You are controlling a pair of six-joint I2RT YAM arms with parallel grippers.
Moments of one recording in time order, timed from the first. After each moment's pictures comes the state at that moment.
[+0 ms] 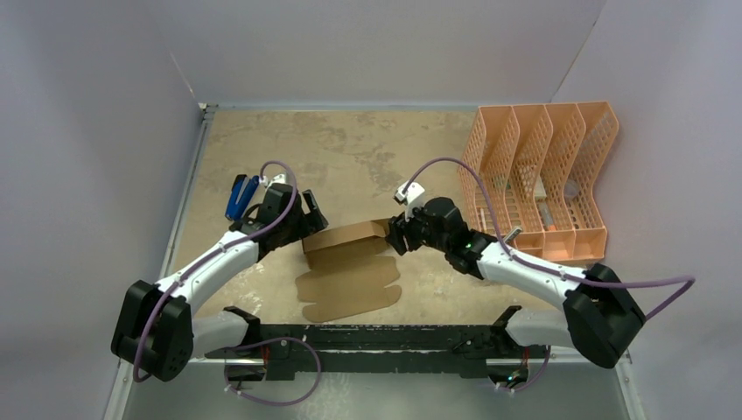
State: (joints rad) left arm -0.41 1.19 0.67 -0.30 -0.07 -0.77; right arm 0.74 1.25 0.59 0.15 -0.12 0.13
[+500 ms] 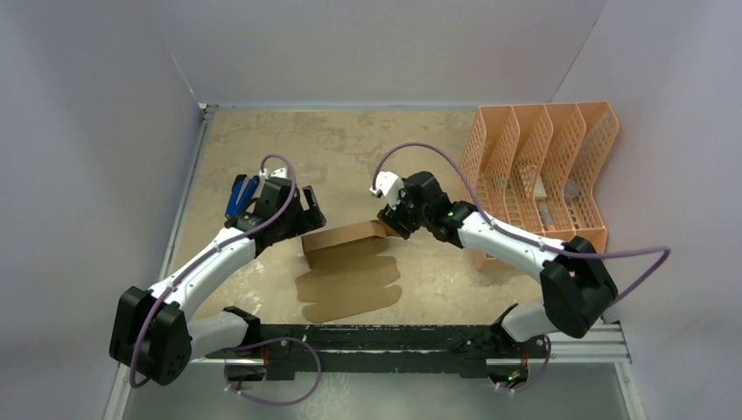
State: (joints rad) left arm -0.41 1.17 0.74 -0.41 -0.09 -0.69; right arm 0.71 1.42 0.90 -0.19 0.00 -0.31
